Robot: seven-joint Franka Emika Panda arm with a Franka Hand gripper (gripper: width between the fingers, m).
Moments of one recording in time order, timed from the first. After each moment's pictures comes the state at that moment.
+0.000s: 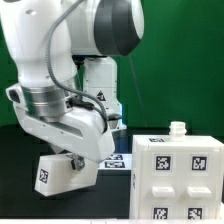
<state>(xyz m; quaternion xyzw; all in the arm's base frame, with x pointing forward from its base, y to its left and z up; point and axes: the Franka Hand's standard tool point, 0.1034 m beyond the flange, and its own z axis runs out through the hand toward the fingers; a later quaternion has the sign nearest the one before) 0.507 -0.079 0.052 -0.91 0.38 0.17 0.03</state>
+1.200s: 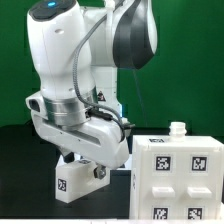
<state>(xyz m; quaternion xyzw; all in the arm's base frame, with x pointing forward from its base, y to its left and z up) 0.492 -0.067 0.040 -0.90 0.39 0.18 0.04</state>
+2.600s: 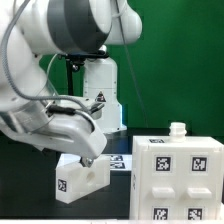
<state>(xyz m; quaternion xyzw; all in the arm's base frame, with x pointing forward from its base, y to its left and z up) 0.516 -0.094 0.061 -0.89 0.31 0.32 0.12</state>
